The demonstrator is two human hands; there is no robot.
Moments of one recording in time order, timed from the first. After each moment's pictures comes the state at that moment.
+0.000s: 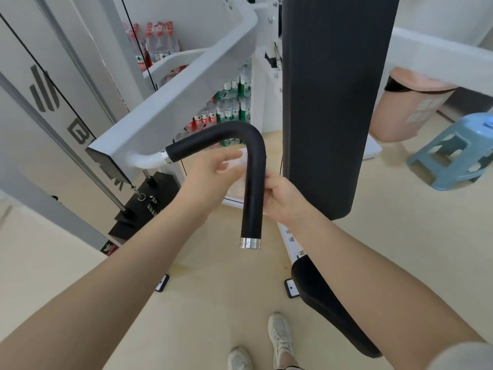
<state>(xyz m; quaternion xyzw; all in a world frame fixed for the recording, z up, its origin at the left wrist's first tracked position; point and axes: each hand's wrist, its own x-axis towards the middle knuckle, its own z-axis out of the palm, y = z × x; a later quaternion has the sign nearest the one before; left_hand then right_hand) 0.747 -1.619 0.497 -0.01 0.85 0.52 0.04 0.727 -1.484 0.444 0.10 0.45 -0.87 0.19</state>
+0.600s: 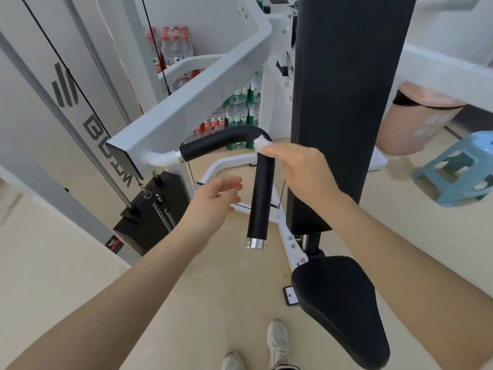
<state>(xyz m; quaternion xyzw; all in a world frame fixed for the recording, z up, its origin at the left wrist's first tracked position) 0.771 -1.632 0.465 -0.05 0.79 0.60 0.05 0.715 -1.450 0.472 -0.28 0.89 -0.26 -0.25</state>
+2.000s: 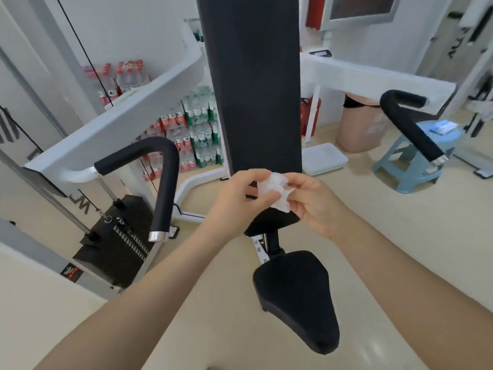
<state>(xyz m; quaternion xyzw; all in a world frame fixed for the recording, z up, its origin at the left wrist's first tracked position) 0.817 -1.446 0.497 0.18 0.86 0.47 0.00 0.814 -1.285 0.472 -0.02 0.63 -0.77 0.10</state>
